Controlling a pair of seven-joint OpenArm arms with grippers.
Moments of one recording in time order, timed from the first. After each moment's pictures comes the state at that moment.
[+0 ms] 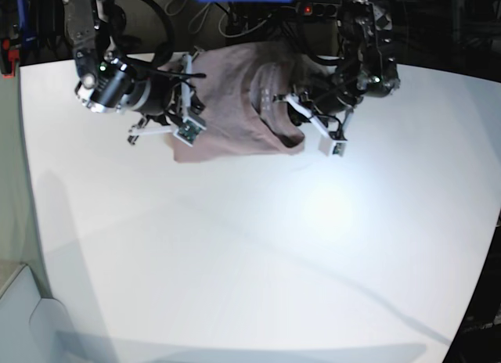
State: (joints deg) left arm 12.8 3.8 -7.9 91.0 -24.8 -19.5 54.6; right arm -13.6 11.5 -7.8 115.1 15.6 39.6 -66.8
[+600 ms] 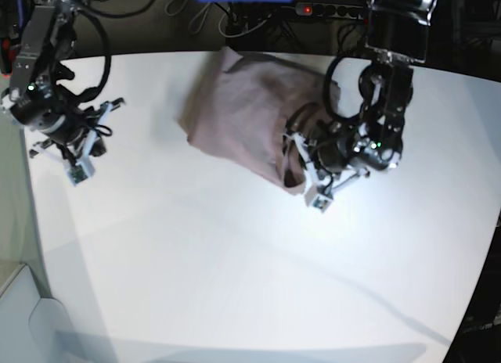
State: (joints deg) left arm -7.0 -10.4 12.0 85.3 -20.1 -17.9 60.0; right arm -10.4 11.0 23.2 112.6 16.4 39.6 -66.4
